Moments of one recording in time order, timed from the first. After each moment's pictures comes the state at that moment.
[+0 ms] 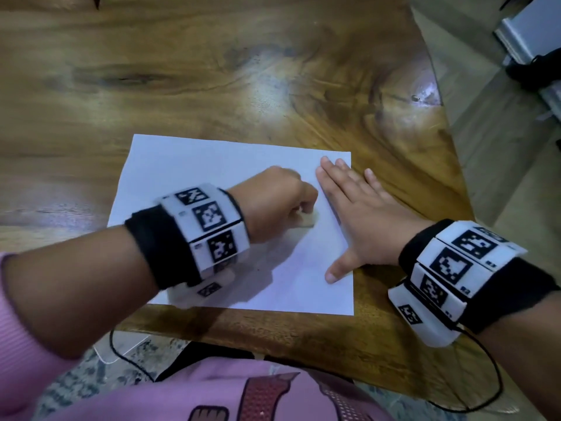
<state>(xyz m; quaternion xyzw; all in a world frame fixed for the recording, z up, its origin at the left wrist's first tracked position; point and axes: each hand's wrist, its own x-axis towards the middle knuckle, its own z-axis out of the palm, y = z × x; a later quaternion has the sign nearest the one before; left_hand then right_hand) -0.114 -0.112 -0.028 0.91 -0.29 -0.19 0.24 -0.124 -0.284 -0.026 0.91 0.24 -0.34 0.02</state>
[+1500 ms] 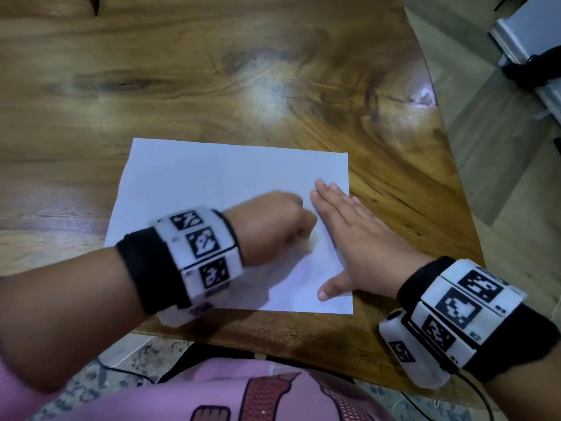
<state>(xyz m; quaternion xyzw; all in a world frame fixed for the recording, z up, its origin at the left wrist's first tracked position) -0.132 -0.110 -0.031 0.89 -0.35 -0.21 0.23 -0.155 -0.284 -0.030 0.91 0.23 -0.33 -0.08</state>
